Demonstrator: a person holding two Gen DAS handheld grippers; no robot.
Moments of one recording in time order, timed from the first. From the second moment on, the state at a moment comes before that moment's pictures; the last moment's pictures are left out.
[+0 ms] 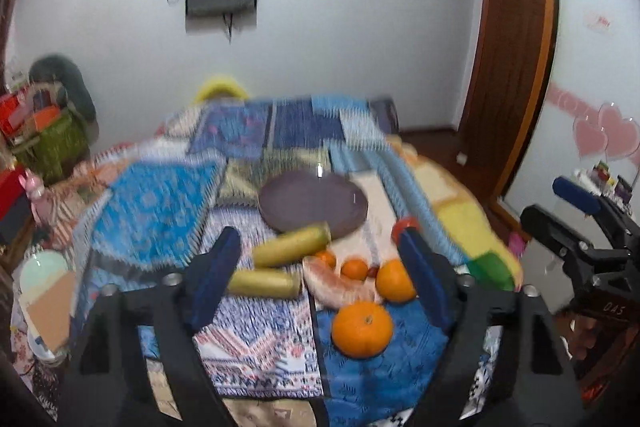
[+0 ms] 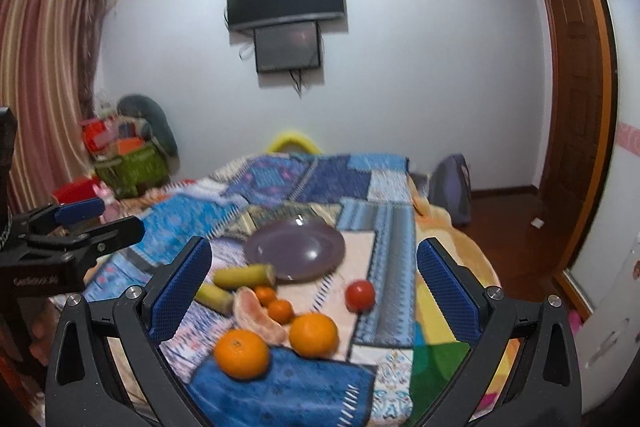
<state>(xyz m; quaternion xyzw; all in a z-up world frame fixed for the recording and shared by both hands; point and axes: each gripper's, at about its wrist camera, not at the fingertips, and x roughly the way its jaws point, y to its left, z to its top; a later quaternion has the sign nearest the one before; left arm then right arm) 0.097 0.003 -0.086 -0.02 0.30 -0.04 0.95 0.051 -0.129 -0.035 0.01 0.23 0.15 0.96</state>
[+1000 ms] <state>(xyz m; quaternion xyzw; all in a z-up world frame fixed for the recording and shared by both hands) 0.171 -0.039 -0.240 -0.10 0.55 -0.11 0.82 0.106 -0.142 -0.126 0.03 0.41 0.19 0.89</state>
